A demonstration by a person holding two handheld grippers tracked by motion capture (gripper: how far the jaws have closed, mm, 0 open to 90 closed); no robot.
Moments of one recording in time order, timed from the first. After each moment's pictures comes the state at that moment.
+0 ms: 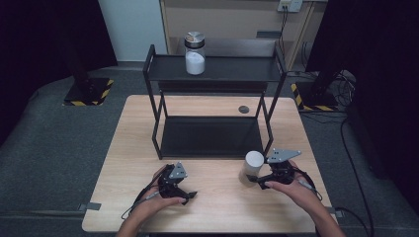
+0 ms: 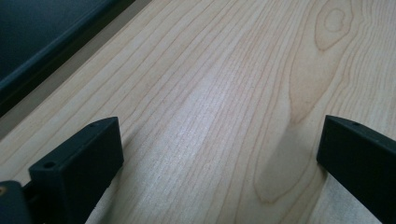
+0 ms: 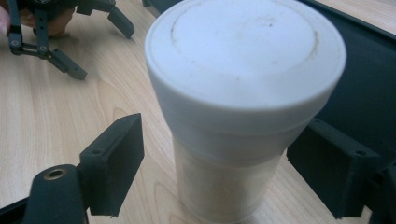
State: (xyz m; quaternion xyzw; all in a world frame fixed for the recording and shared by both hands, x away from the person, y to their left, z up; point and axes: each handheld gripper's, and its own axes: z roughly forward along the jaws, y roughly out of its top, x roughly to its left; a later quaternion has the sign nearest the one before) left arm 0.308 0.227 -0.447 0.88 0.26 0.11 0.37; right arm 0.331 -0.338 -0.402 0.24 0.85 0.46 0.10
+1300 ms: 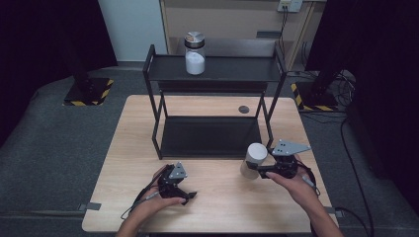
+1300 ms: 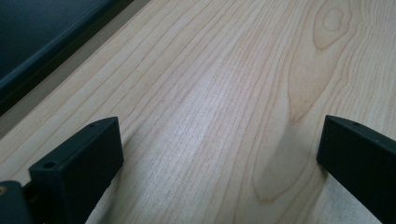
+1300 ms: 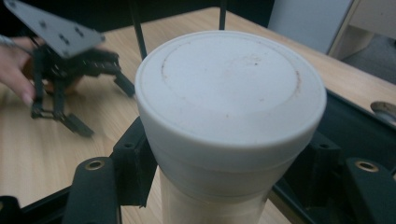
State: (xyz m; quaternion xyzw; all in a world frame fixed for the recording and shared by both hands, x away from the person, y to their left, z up) left arm 0.308 0.227 -0.447 0.89 0.26 0.11 0.37; right arm 0.315 -0.341 -0.376 0.23 0.81 0.52 0.14
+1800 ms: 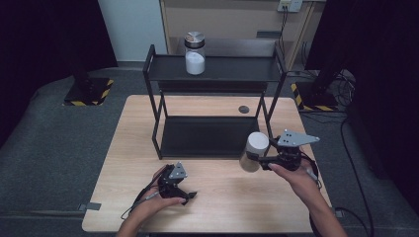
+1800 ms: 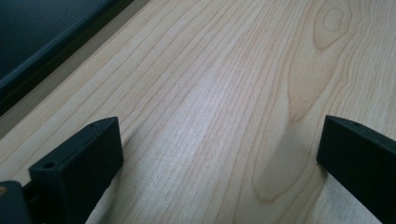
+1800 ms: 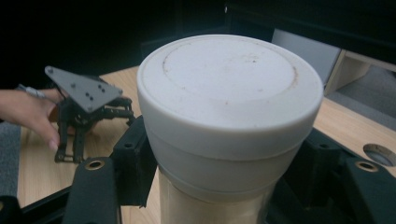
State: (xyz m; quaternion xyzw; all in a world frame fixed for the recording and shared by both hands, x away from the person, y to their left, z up) left arm 0.308 0.227 -0.447 0.89 0.26 0.11 0.37; right arm 0.314 -0.342 -0.349 0.22 0.78 0.56 0.15
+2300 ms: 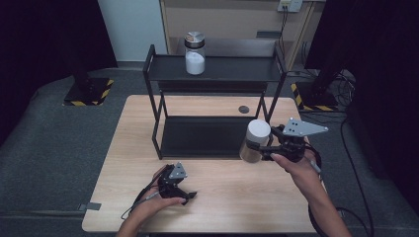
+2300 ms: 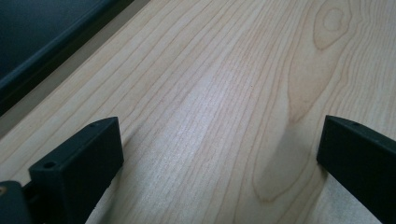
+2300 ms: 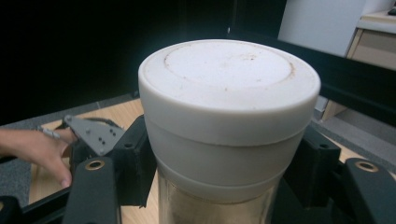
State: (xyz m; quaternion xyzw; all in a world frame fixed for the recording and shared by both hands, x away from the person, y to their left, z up) left arm 0.308 0.227 -0.447 0.89 0.26 0.11 0.37; right arm 0.314 -0.341 -0.317 0.20 0.76 0.59 0.16
